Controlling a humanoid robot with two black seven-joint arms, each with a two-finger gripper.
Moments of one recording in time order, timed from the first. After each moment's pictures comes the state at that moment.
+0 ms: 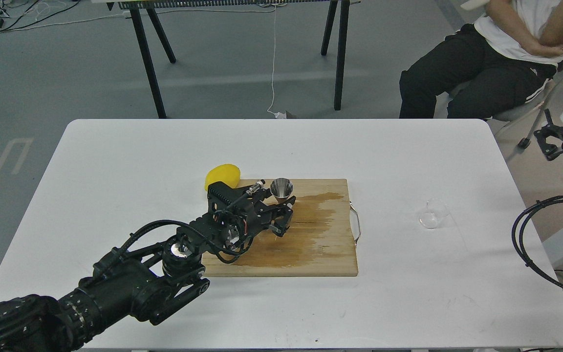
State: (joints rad) left arm -0.66 -0.04 -0.34 -0.74 2.18 0.18 -0.05; right arm 0.36 -0.47 1.51 0.63 -0.01 0.49 0.11
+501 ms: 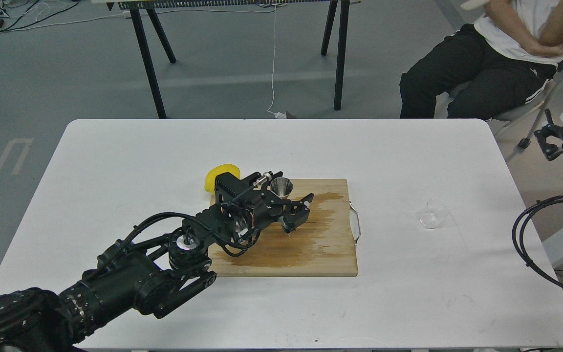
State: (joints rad) left arm -0.69 -0.04 -0.35 -0.82 2.18 0.19 -0.06; right arm 0.36 -0.47 1.51 0.63 -0.01 0.49 0.11
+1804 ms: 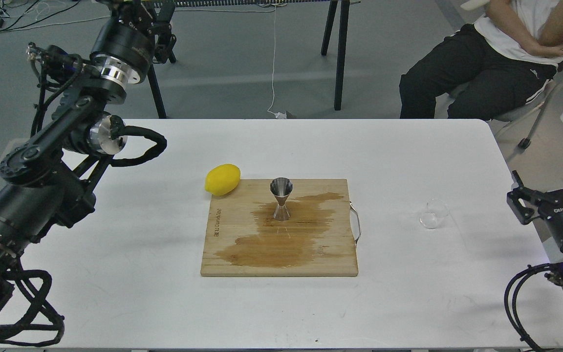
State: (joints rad) left arm -0.90 0.19 -0.87 -0.78 0.26 -0.10 -0.36; right arm -0.17 -0.41 1.52 1.08 0.38 0.49 -0.09
